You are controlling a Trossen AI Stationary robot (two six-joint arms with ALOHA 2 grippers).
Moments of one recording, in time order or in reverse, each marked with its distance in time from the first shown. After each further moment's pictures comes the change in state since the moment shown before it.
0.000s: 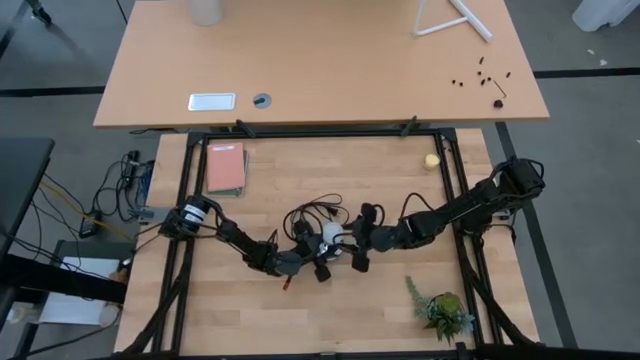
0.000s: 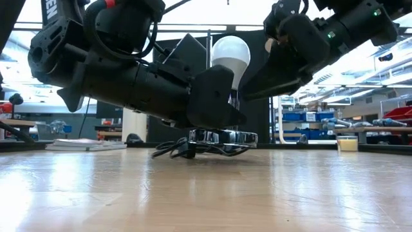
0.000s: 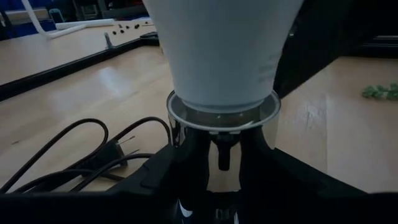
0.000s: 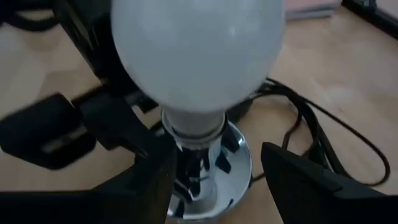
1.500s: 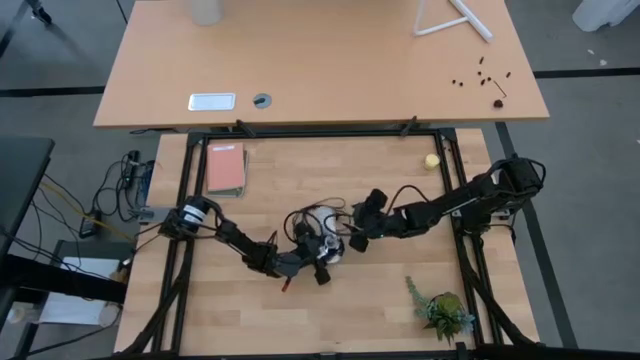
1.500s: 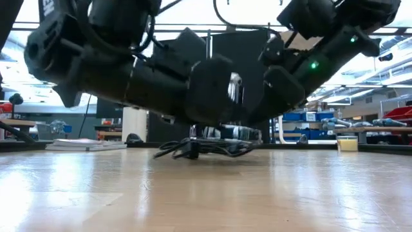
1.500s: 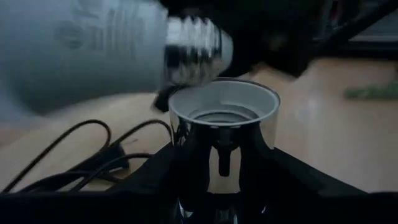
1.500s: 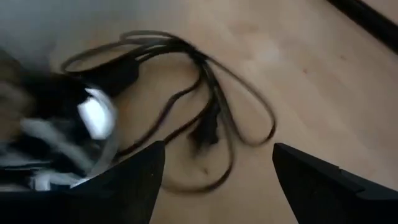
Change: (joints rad) left arm -0.008 -0.004 0.004 0.002 0.026 0.004; right arm -0.123 0.008 -0.004 -0.205 0.097 0.081
